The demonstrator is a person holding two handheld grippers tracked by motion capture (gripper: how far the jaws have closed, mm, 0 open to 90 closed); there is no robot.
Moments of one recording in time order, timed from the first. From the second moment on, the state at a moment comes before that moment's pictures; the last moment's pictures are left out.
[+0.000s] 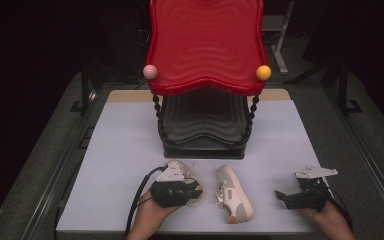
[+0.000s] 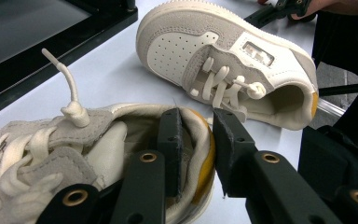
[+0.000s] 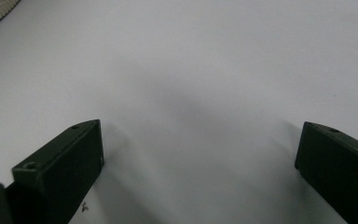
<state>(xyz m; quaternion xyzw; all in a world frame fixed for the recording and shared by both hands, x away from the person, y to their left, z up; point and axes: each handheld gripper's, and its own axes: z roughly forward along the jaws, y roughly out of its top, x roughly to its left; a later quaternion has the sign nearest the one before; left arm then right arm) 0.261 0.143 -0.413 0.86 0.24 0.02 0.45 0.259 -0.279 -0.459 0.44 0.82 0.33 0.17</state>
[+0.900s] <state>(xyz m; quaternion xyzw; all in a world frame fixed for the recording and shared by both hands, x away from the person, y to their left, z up) 0.249 0.142 -0.381 0.87 0.20 0.02 0.45 0.259 -0.279 -0.459 0.44 0.82 0.33 0.17</state>
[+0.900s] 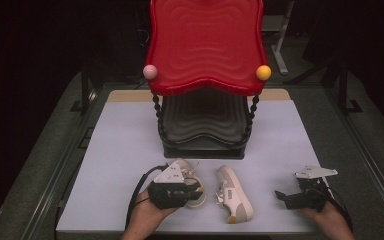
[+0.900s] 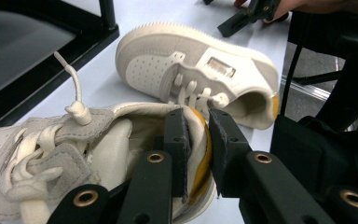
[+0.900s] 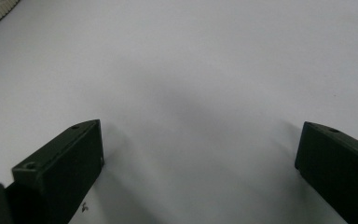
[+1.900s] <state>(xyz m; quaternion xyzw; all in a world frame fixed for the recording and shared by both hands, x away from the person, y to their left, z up) 0.267 0.104 -0.311 0.87 0.11 0.06 0.47 0.259 -0.278 -0.459 0.44 0.82 0.33 0.17</state>
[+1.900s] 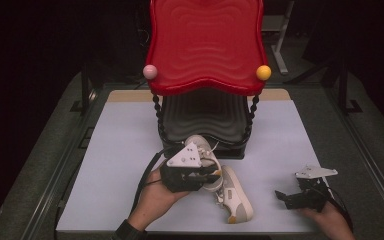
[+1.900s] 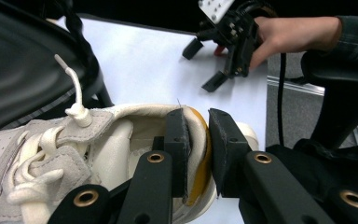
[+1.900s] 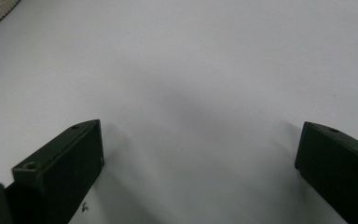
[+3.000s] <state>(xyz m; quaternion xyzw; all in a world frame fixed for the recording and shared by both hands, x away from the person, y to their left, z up) 0.374 0.105 -0.298 0.88 0.06 0.14 0.45 0.259 -0.279 -0.459 0.44 0.82 0.33 0.17</state>
